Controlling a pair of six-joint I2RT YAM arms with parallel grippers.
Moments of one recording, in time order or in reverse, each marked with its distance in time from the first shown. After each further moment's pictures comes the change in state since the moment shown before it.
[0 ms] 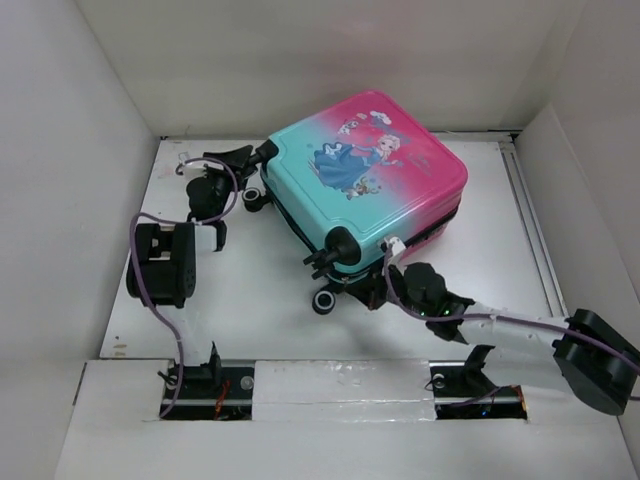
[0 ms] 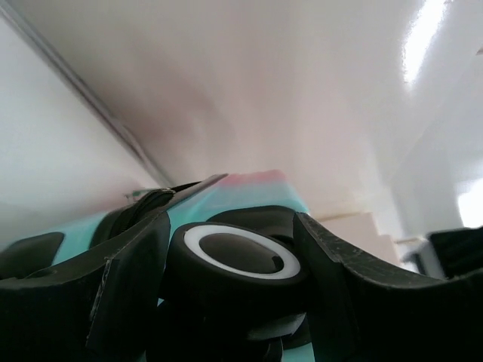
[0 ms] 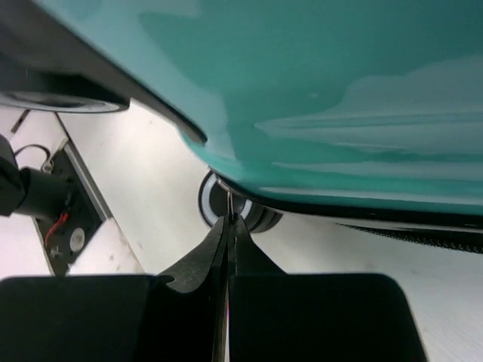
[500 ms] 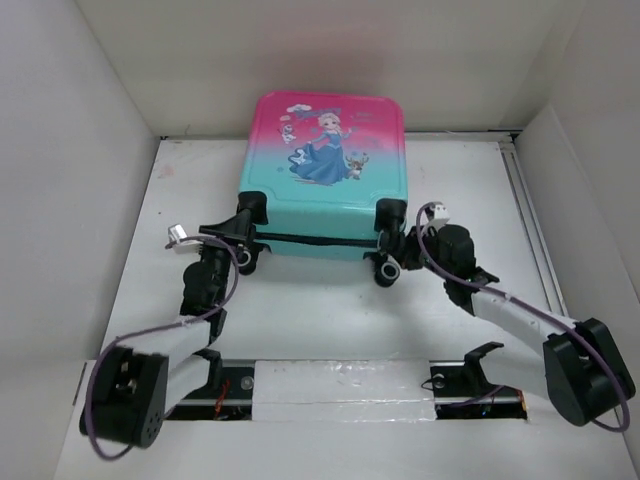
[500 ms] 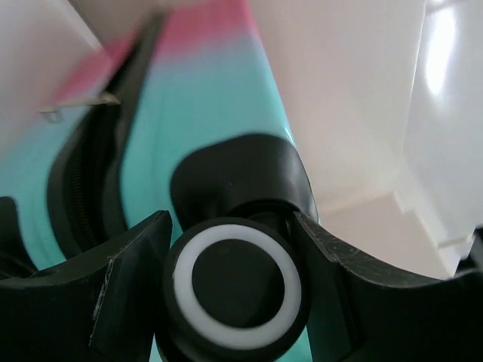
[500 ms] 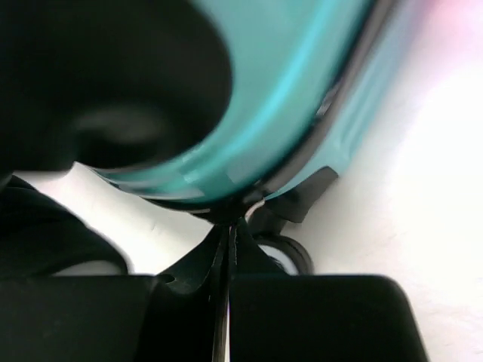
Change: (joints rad) left arm -0.146 -0.778 -0.781 0.031 -0.344 0.202; right arm -0.475 -0.035 0.105 -0.291 -0.234 -0.064
